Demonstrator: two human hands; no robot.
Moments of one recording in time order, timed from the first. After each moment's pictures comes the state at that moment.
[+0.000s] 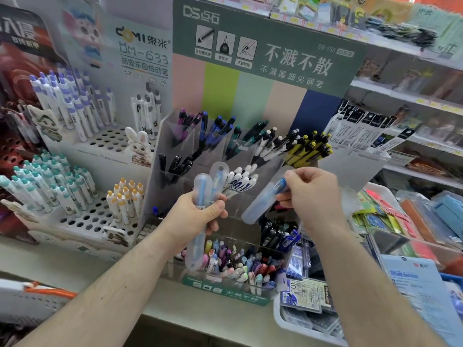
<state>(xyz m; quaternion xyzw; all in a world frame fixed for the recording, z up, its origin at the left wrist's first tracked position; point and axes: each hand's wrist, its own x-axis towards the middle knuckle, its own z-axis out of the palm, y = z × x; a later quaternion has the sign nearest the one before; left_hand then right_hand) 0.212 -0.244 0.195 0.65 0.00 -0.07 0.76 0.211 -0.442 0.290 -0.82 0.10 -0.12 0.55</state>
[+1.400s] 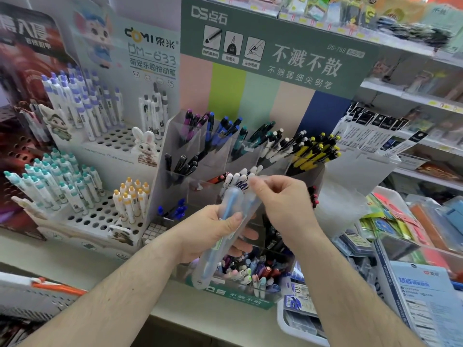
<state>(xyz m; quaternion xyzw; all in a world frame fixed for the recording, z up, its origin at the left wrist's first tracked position) 0.193 -0.253 0.222 0.65 -0.08 -0.26 0.71 0.210 -0.411 0.268 -0.82 -0.02 -0.06 0.57</state>
